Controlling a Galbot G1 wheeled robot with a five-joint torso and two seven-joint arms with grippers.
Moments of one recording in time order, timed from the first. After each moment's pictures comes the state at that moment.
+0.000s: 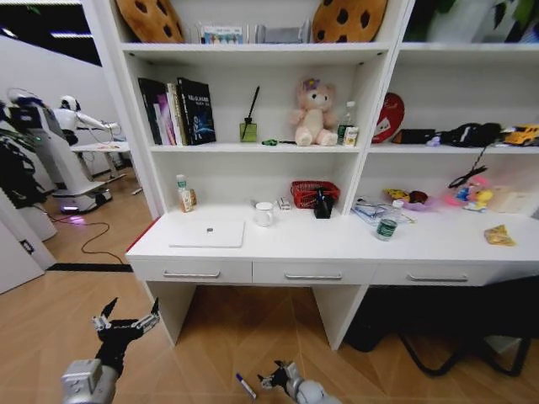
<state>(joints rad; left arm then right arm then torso) 1.93 -1.22 -0.85 -2.42 -0.28 0.22 -0.20 -0.96 1.46 -0.03 0.59 0.14 0.13 -0.32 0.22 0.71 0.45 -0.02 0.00</state>
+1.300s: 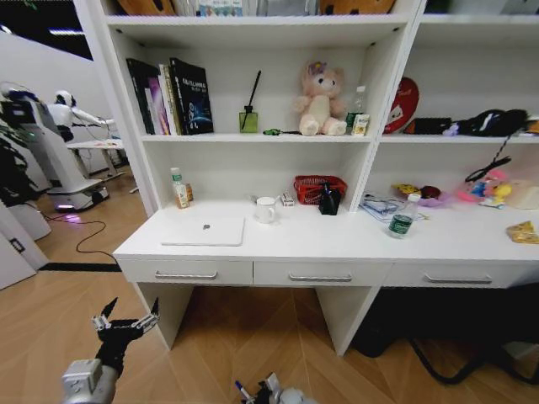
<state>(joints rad) 1.93 -1.22 -0.85 -2.42 -0.28 0.22 -0.20 -0.84 1.61 -0.07 0.28 0.11 0.05 -0.31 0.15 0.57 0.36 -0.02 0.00</state>
